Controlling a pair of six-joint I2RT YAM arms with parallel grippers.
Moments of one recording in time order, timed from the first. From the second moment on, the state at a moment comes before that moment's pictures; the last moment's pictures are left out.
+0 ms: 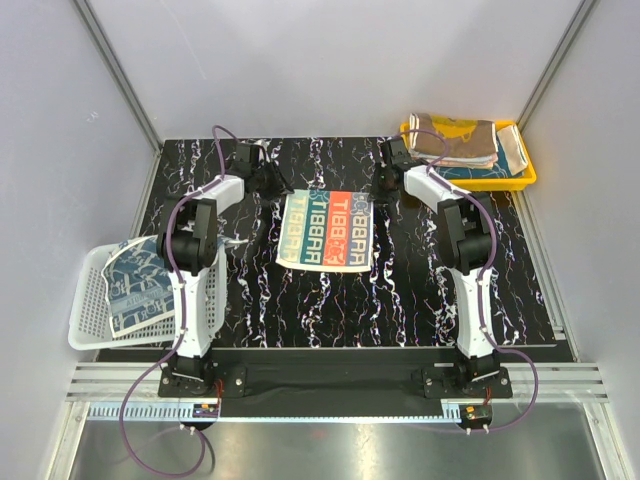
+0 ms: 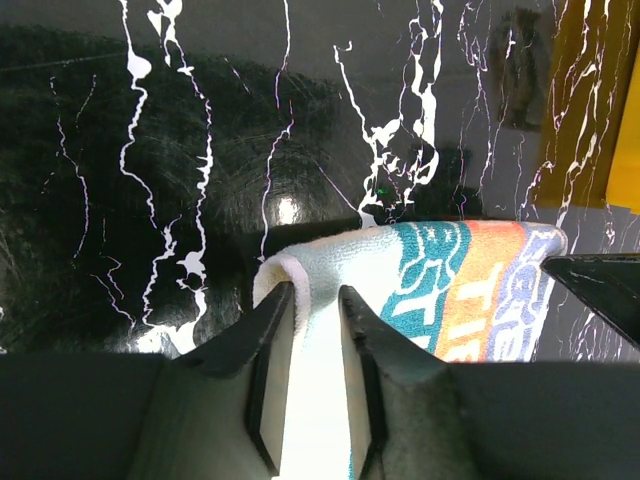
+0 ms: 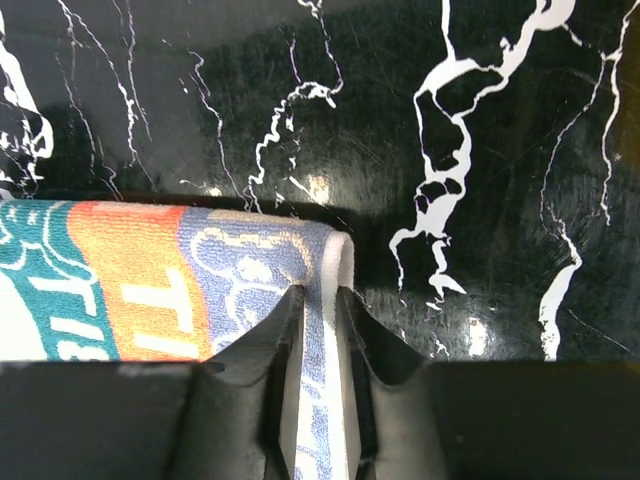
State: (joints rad) left arm -0.18 2.23 1.63 -0.17 0.36 -0.60; right arm 0.29 2.29 1.81 -0.47 -0.07 0.50
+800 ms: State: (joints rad) left arm -0.15 2.27 1.70 -0.19 0.41 -0.71; right arm 0.21 2.32 1.97 -0.49 -0.18 0.52
